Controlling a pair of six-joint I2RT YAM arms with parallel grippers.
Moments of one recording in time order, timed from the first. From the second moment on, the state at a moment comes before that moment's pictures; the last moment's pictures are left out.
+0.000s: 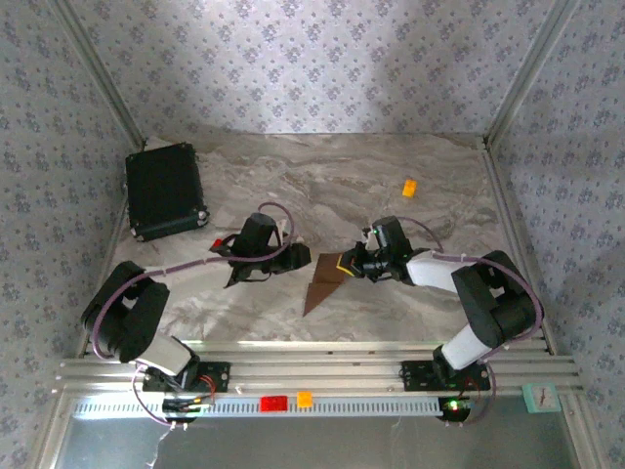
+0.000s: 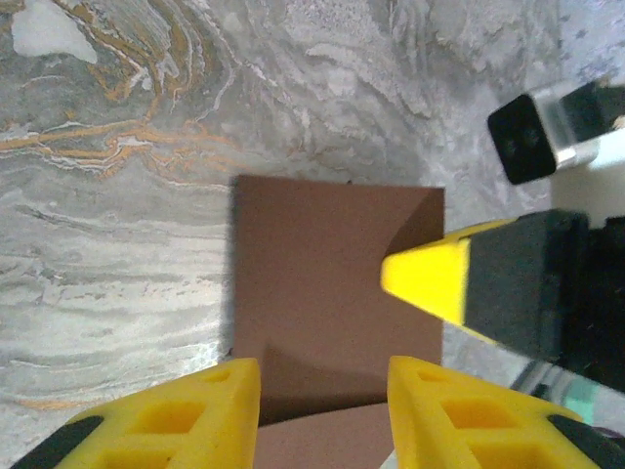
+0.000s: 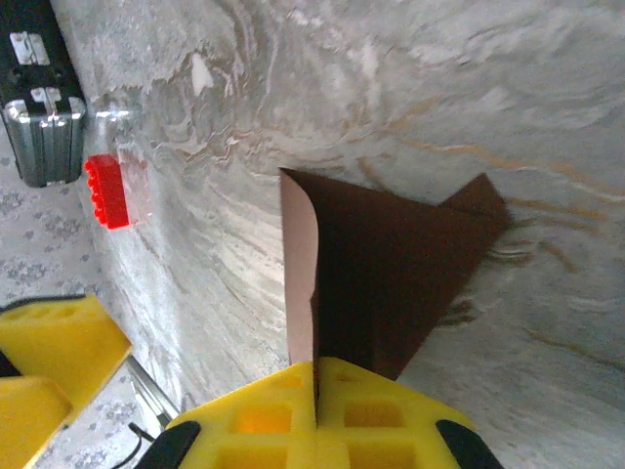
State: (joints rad) left arm -0.67 1.49 0.72 0.04 0.39 -0.80; right arm 0.46 1.56 0.62 0.12 -0.56 0.97
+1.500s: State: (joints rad) left arm -1.33 1.79 1.04 -0.51 -0.53 -0.28; right arm 0.42 1.55 0.59 0.08 -0.56 1.05
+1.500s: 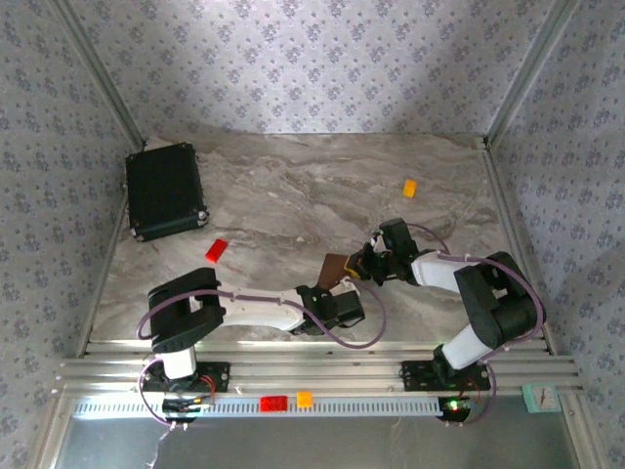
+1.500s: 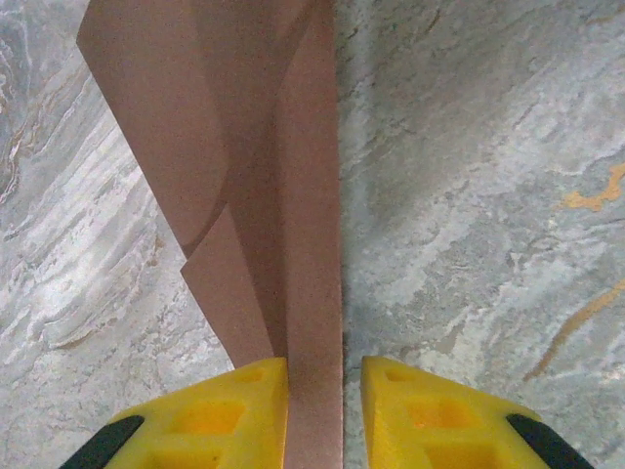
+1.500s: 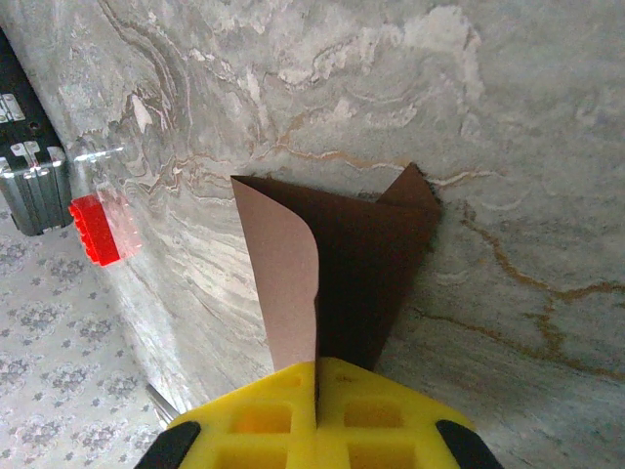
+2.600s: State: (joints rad) left arm -1.33 1.79 1.04 -0.51 -0.55 -0.29; right arm 0.42 1.55 0.59 0.09 -0.56 1.06
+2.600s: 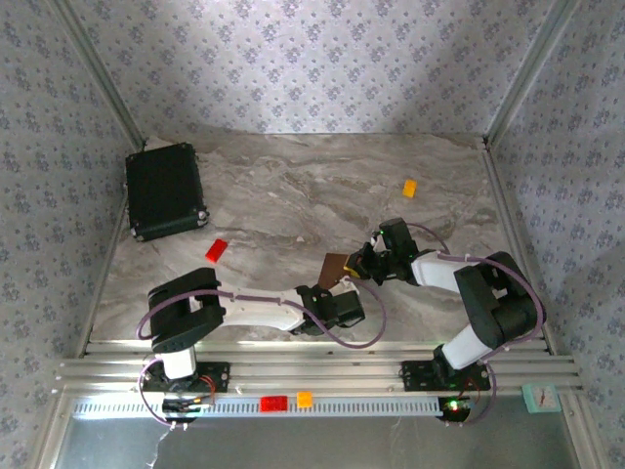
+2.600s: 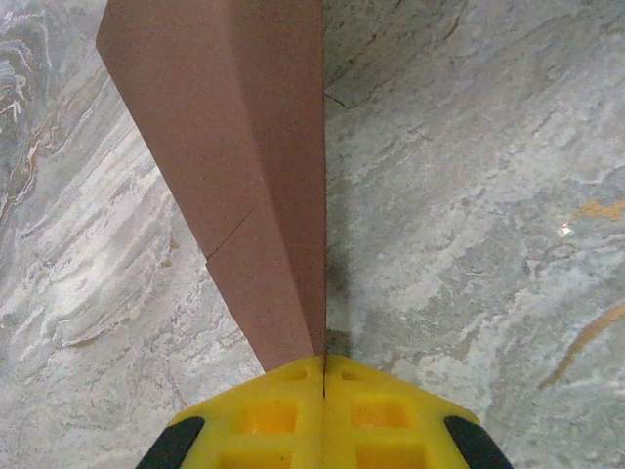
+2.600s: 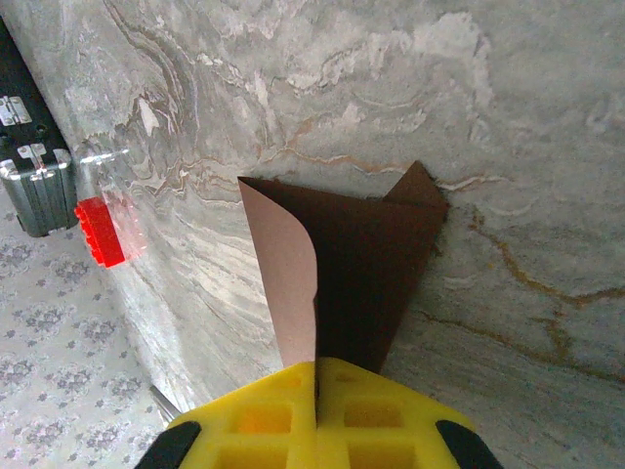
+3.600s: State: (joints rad) left arm -1.32 1.79 1.04 -0.51 -0.55 -0.33; right arm 0.42 1.54 0.59 0.09 -0.56 1.06
